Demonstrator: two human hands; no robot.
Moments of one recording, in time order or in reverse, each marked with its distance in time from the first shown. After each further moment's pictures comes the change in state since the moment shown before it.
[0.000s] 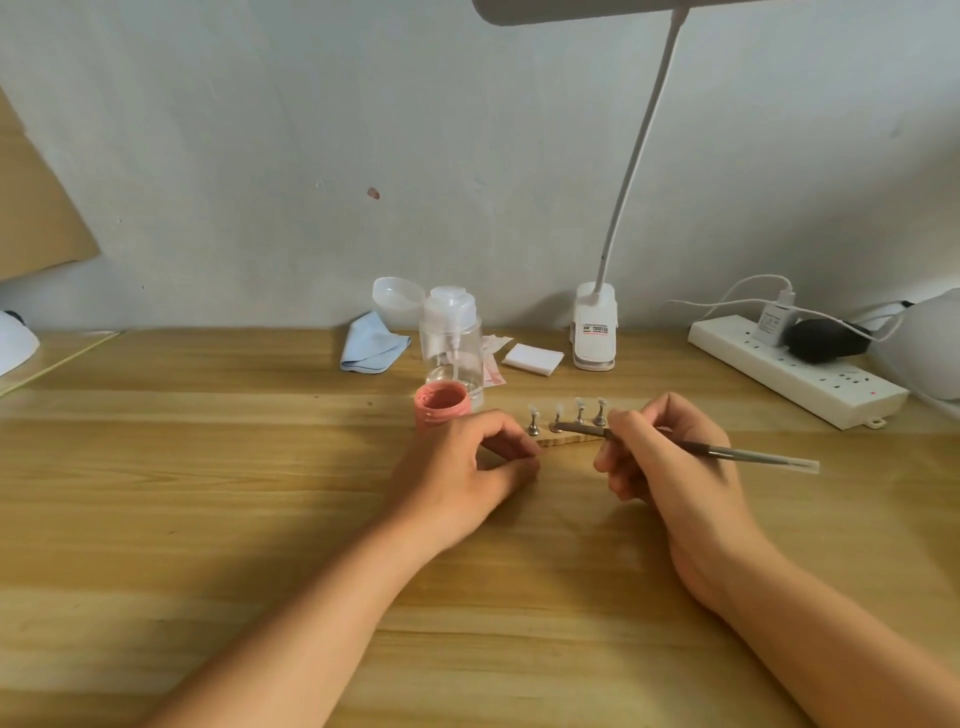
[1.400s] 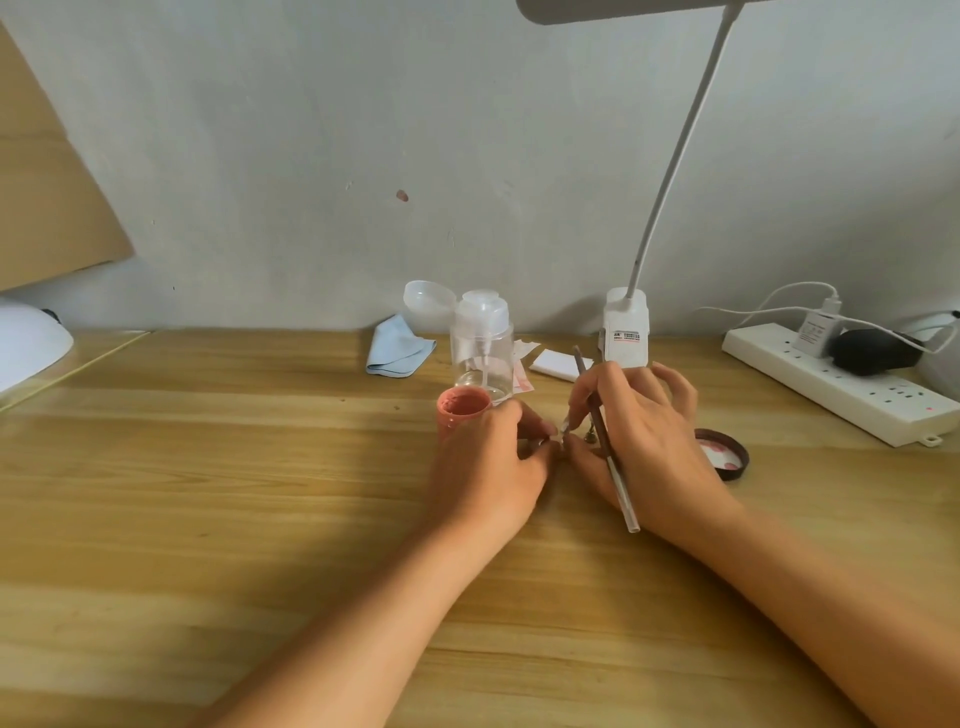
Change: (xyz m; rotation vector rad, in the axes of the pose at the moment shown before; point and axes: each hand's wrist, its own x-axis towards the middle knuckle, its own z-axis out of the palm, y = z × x) left_hand 0.011 0.013 0.006 0.142 0.172 -0.134; right_hand 0.048 0.027 0.014 -1.186 -0.253 -0.819
